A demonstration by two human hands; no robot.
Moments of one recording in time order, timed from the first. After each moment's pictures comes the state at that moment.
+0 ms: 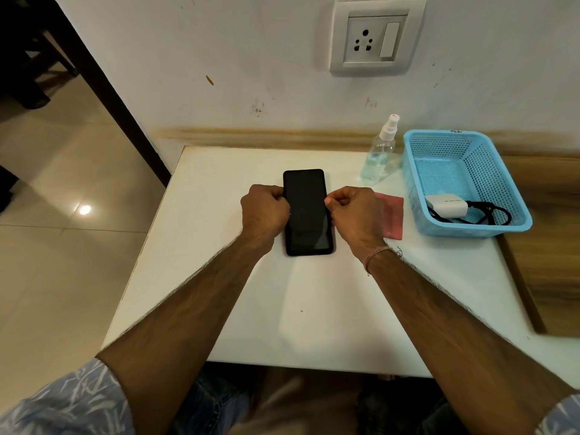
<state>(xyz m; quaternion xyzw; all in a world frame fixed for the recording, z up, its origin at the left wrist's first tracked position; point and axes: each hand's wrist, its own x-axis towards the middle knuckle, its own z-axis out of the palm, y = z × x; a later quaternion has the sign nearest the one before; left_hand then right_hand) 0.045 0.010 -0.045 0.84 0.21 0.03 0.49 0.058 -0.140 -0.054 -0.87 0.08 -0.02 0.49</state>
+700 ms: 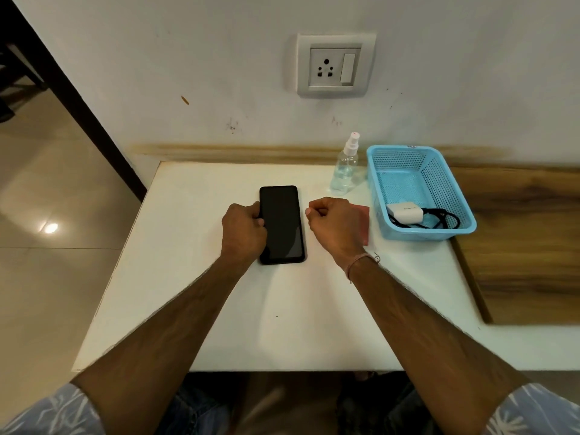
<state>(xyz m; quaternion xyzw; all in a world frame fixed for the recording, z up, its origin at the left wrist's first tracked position) 0.031 0.010 -0.056 0.90 0.15 0.01 0.41 0.046 -0.155 -0.038 -0.89 0.07 -0.03 0.45</state>
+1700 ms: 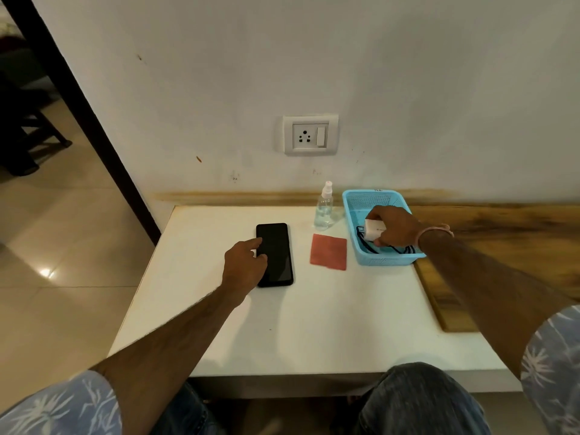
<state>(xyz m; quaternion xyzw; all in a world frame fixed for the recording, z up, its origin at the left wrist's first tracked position) -0.006 -0.001 -0.018 0.86 0.16 -0.01 0.49 0.077 -0.319 0.043 -0.98 -0.06 0.12 0.15</state>
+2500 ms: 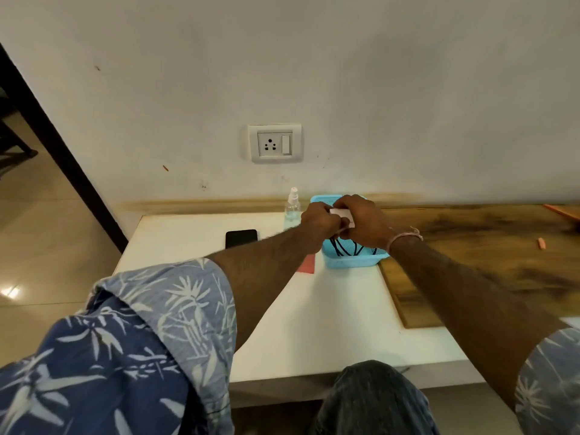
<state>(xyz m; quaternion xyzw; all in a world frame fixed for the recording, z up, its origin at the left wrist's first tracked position) 0.059 -0.188 0.063 0.77 0.05 -0.17 0.61 0.060 -0.327 0.062 -0.97 -0.15 -0.03 0.21</state>
